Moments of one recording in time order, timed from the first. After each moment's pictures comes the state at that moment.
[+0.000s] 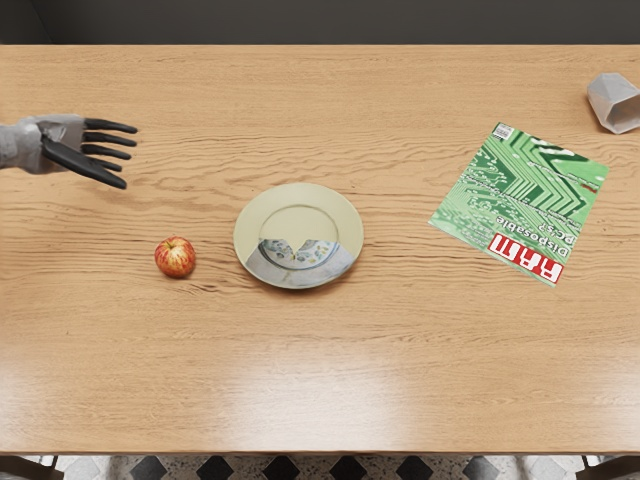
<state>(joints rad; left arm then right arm) -1.22 0.61 0.11 -0.53 0.02 -0.61 0.09 -0.05 0.00 -0.03 0.14 0.10 -0.03 0.08</state>
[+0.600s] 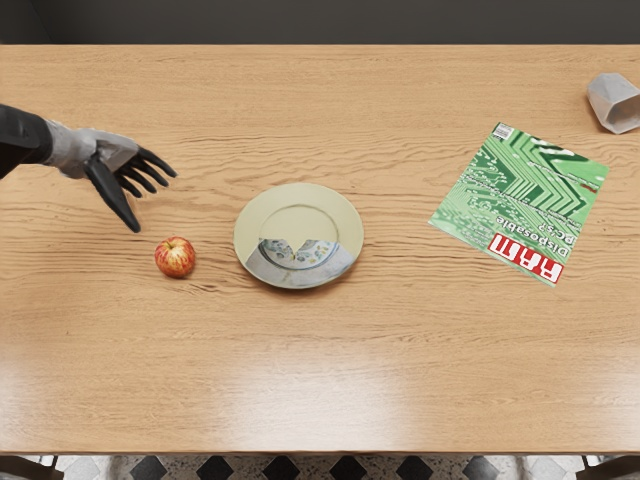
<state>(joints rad) -1.39 0.60 0.18 -0.79 0.43 -0.61 0.21 -0.06 0.00 -0.04 0.14 0.10 -0.03 0.07</state>
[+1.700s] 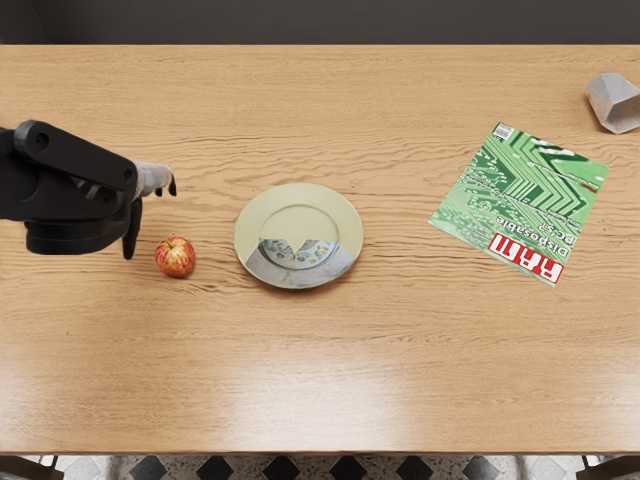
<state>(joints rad) -2.00 0.20 1.12 -1.55 0.24 0.29 0.36 -0.06 0.00 -0.04 0.14 0.10 -0.03 0.07</state>
